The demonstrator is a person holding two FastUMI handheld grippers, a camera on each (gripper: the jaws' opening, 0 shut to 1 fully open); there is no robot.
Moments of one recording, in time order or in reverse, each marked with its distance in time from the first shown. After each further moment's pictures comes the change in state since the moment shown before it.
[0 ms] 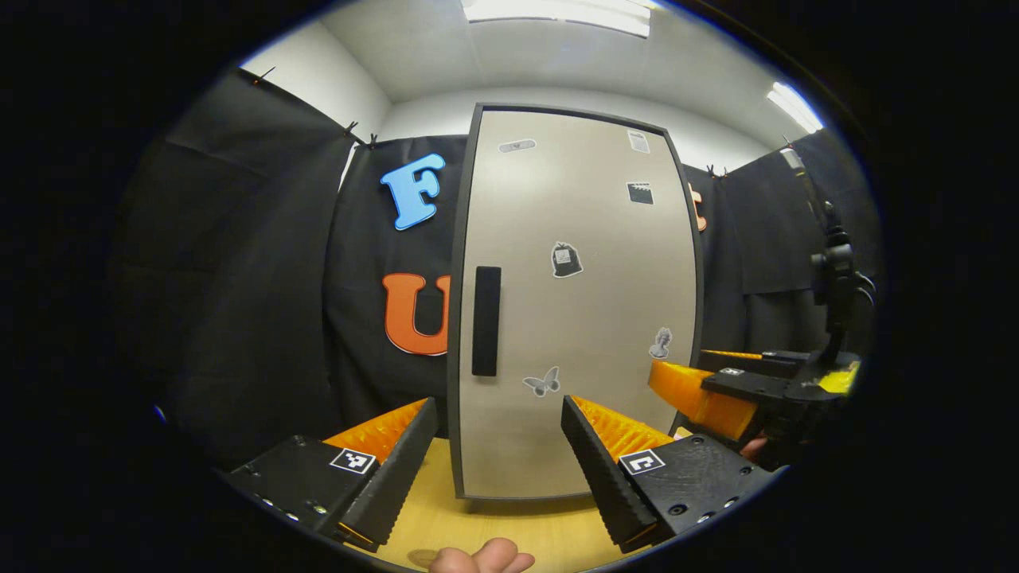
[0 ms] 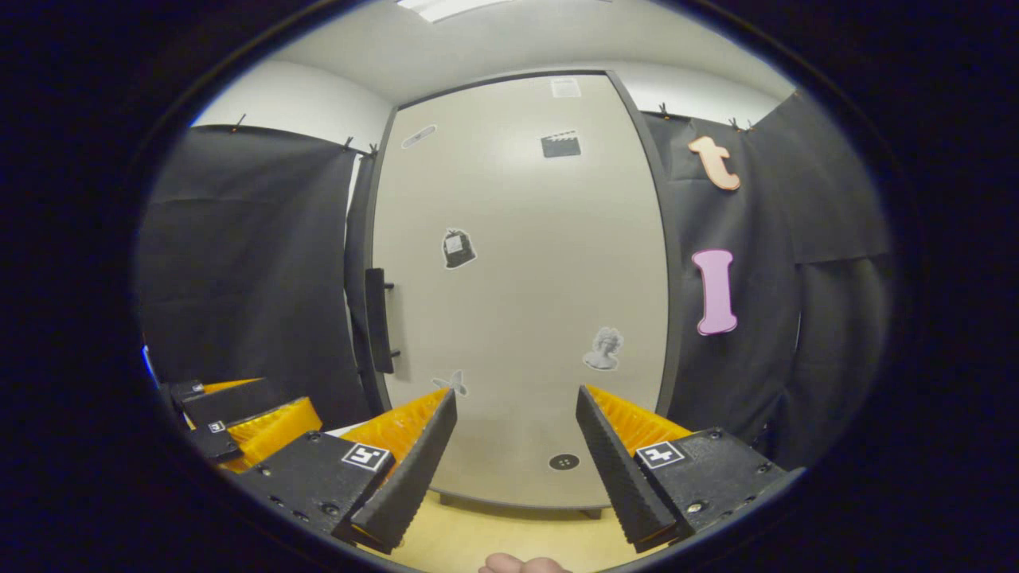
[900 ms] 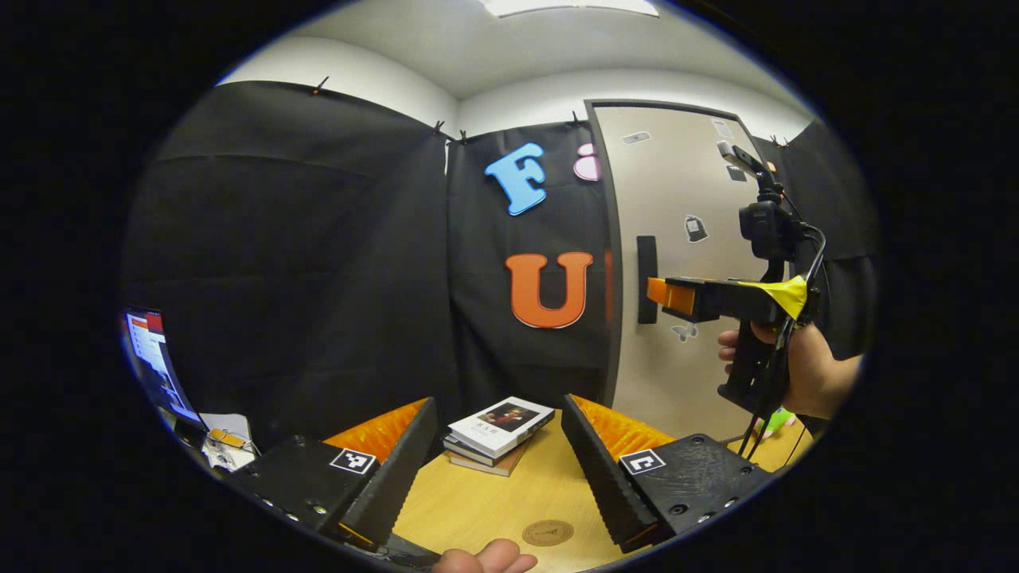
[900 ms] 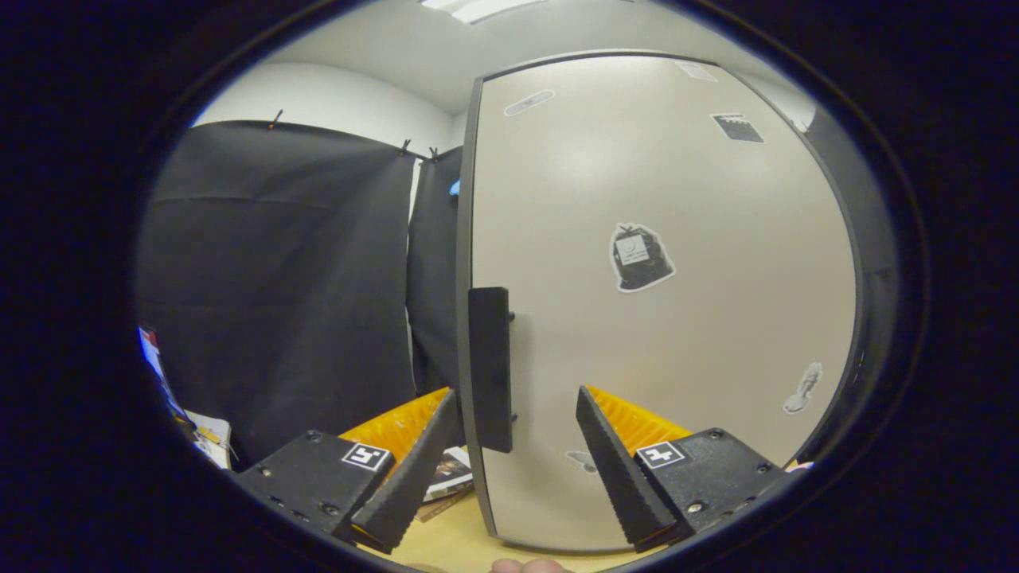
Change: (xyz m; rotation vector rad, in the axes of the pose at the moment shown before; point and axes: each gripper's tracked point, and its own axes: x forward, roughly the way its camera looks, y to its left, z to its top) left arm -0.104 0.155 -0.031 0.040 0.103 0.365; right arm 0.116 0.139 0.017 -0.034 -0.050 0.200
